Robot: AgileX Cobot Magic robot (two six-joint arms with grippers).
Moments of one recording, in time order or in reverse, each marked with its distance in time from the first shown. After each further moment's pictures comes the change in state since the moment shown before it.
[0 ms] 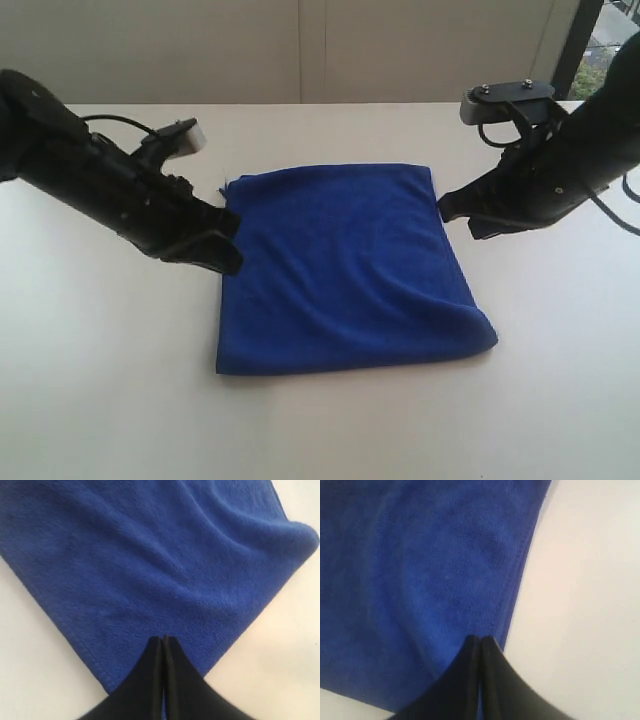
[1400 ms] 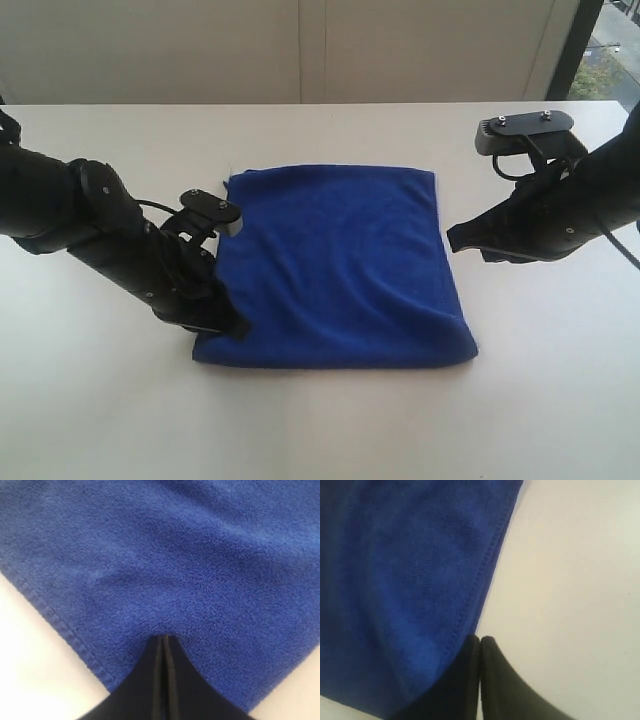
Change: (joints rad) left arm -0.150 0.072 0.140 0.262 -0.338 0.011; right arm 0.000 -0.056 0.170 0.017 -0.165 0.000
